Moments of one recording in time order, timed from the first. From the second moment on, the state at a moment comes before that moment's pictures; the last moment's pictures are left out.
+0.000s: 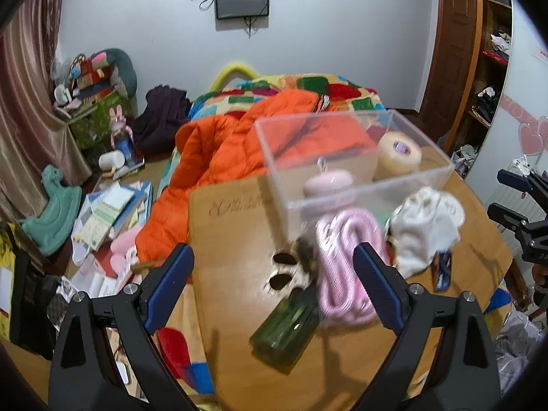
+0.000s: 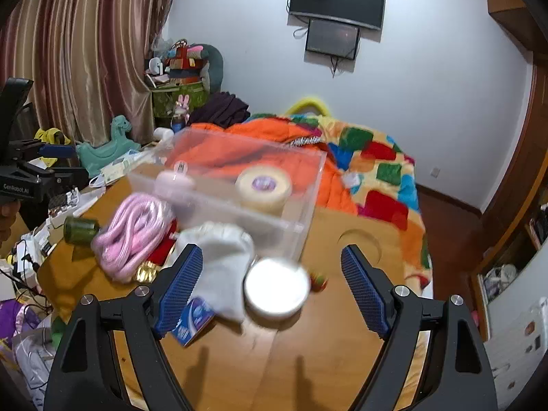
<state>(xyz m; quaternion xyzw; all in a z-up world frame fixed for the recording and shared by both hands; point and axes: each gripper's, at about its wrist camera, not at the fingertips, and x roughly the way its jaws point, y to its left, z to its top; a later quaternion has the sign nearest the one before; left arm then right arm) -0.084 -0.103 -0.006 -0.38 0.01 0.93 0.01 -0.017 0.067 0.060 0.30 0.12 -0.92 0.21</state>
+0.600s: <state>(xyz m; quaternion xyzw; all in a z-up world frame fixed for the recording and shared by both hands) -0.059 -0.119 -0.070 -0.39 -0.02 0.92 0.05 0.009 0.037 -0.016 0.38 0.07 -0.90 0.21</state>
